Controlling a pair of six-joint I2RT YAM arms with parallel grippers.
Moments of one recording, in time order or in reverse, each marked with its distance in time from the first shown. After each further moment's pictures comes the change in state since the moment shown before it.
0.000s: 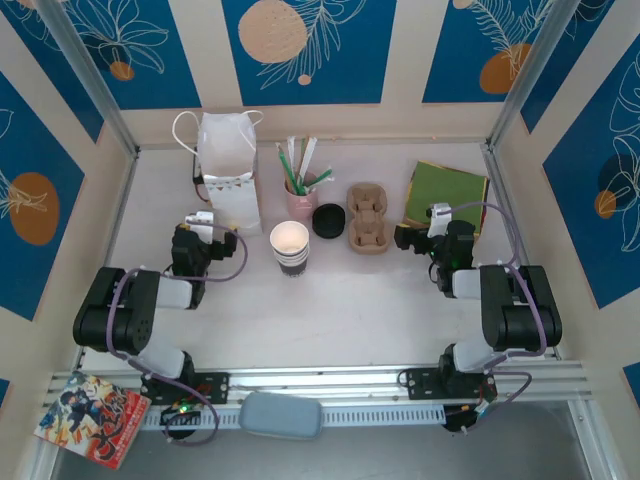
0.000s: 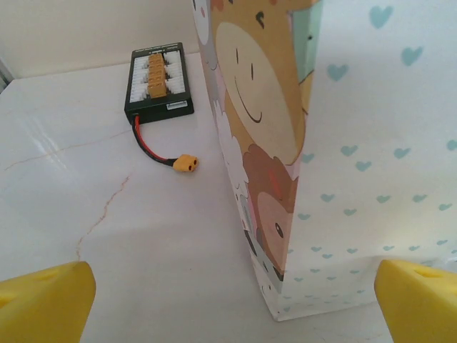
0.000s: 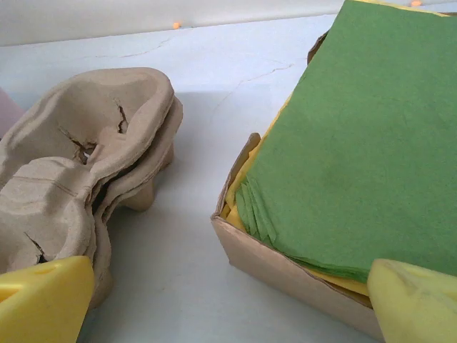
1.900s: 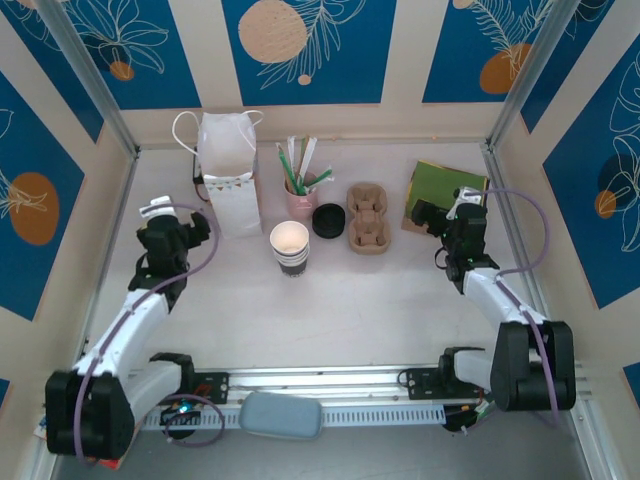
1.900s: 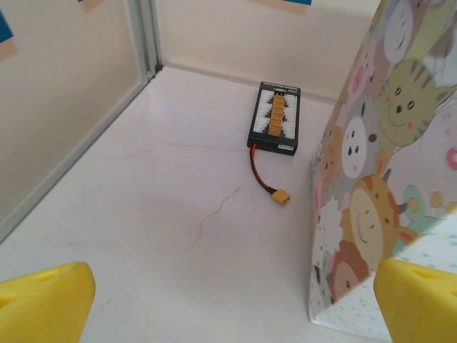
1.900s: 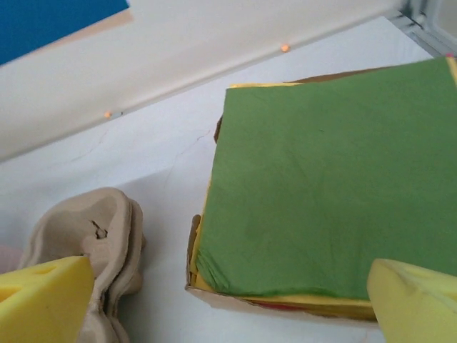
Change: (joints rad) left arm 0.009 -0.596 0.222 -0.896 -0.267 -0.342; right arm 0.016 -0.353 0.173 -0.538 0.296 0.340
